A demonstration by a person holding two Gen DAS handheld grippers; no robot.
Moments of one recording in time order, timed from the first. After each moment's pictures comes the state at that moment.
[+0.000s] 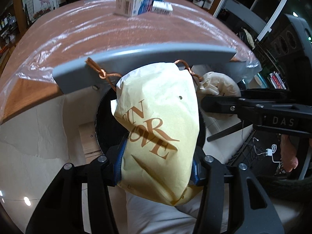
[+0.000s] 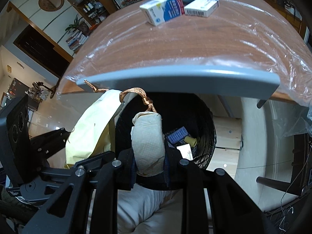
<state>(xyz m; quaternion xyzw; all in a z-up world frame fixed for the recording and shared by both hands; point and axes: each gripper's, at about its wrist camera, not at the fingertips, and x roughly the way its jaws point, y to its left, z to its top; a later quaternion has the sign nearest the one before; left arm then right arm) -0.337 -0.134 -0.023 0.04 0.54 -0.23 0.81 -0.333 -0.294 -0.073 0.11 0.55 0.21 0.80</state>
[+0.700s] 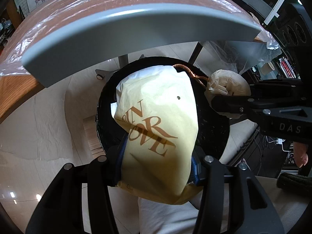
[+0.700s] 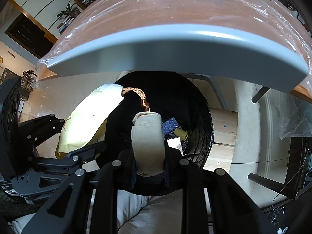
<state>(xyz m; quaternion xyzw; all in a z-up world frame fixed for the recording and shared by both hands) -0.312 -0.144 -0.068 0.09 0.57 -0.22 0.79 -0.316 -0.280 -0.116 0.07 0.59 0.19 0.78</state>
